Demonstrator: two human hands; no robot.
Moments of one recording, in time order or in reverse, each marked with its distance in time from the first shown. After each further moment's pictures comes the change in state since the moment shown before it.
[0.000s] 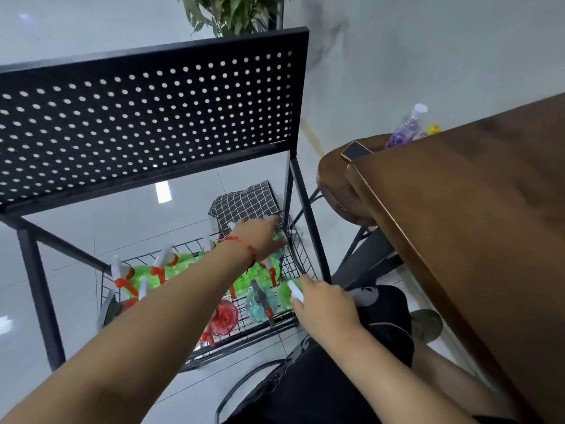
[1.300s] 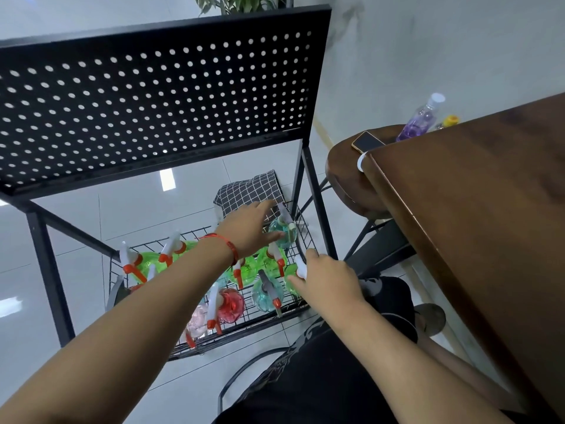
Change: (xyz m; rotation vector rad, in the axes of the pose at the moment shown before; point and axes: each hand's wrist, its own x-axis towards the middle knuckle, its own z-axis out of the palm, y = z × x) left_hand -0.032 -0.027 -0.009 -0.149 0.173 0.049; right_hand 0.026 -0.010 -0.017 -0.099 0.005 0.031
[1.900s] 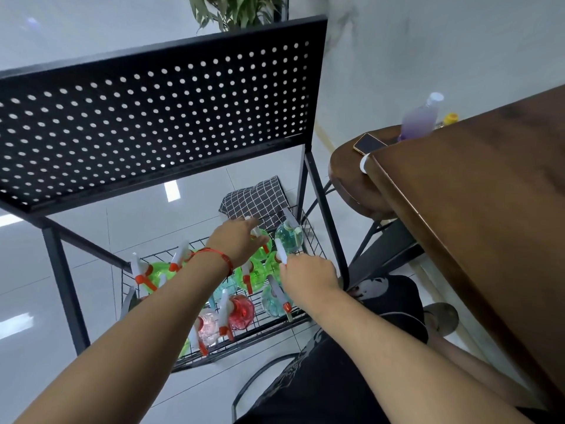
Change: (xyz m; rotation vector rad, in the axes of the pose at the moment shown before) left_hand -0.015 -0.032 0.000 0.070 -0.079 -0.157; right_hand 0.026 -0.043 0.014 -0.053 0.052 -0.078
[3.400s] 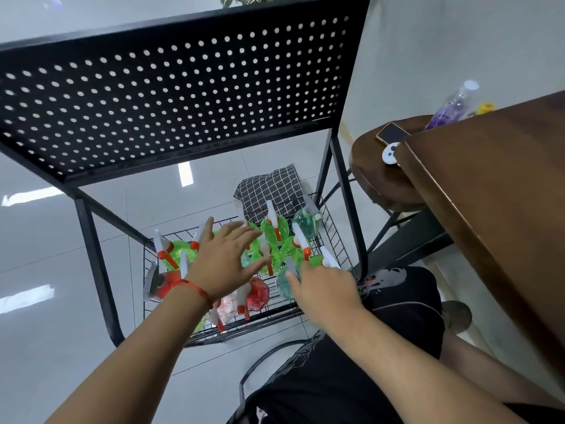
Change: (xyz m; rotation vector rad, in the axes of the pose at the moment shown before) left_hand -0.090 -0.049 0.024 0.061 0.200 0.162; right_hand -0.049 -0.015 0.002 0.054 -0.060 -0.073
